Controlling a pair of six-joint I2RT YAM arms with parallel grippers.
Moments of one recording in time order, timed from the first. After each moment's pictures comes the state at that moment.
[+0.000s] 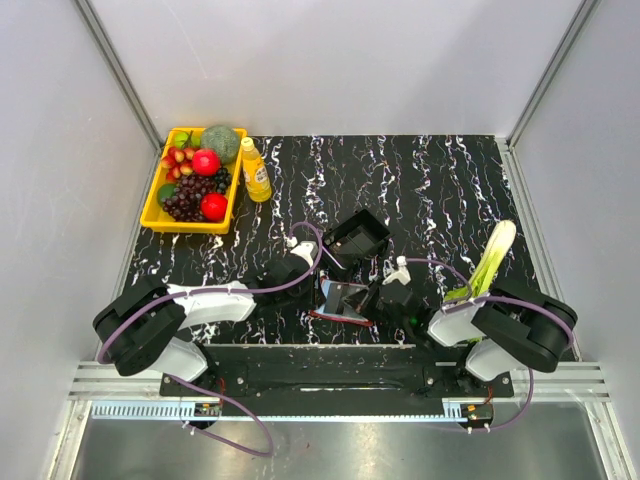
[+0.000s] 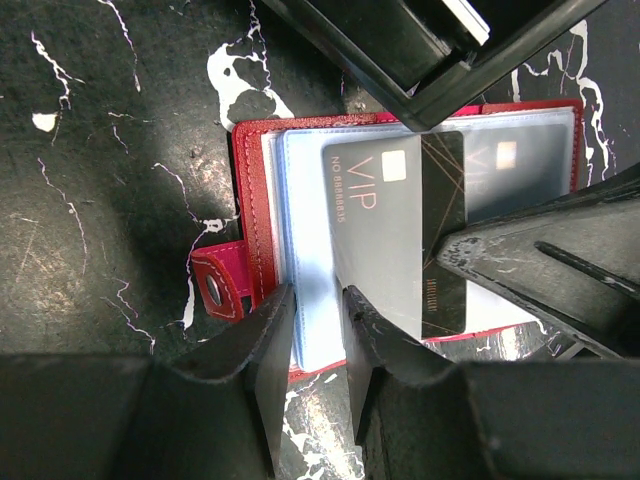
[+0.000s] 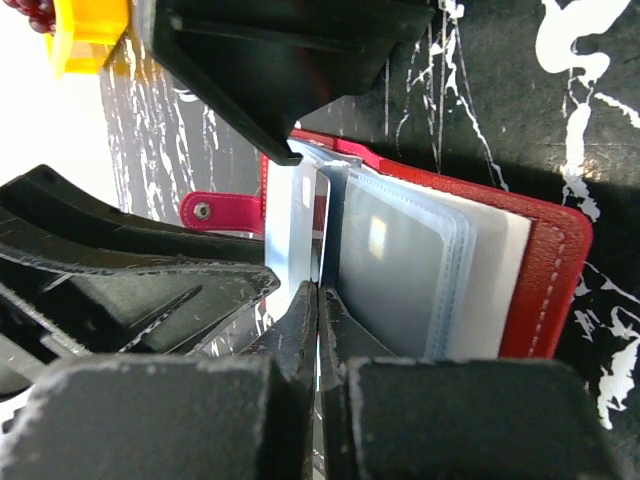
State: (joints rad) left arm -0.87 1.43 0.55 0.10 -0.01 -0.68; right arm 0.93 1.47 0.21 0.79 0.17 1.28
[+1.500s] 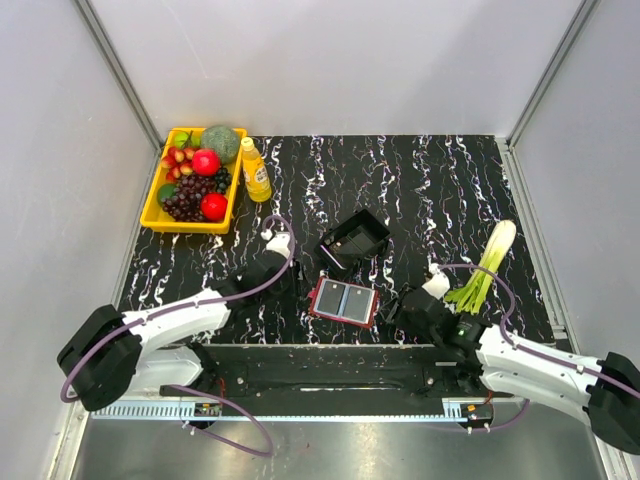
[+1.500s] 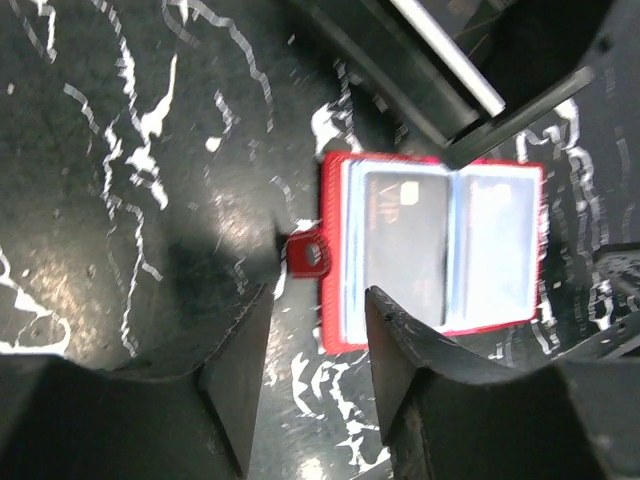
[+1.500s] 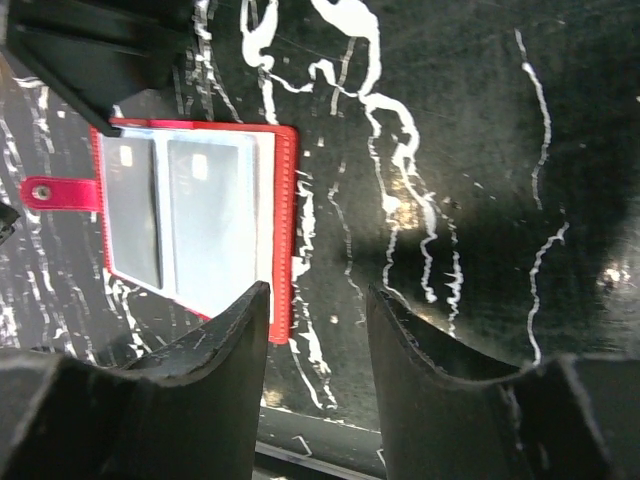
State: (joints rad) left arm -0.81 1.18 0.51 -0.03 -0.11 -0.65; right arm 0.93 0.77 0.23 -0.21 0.36 1.18
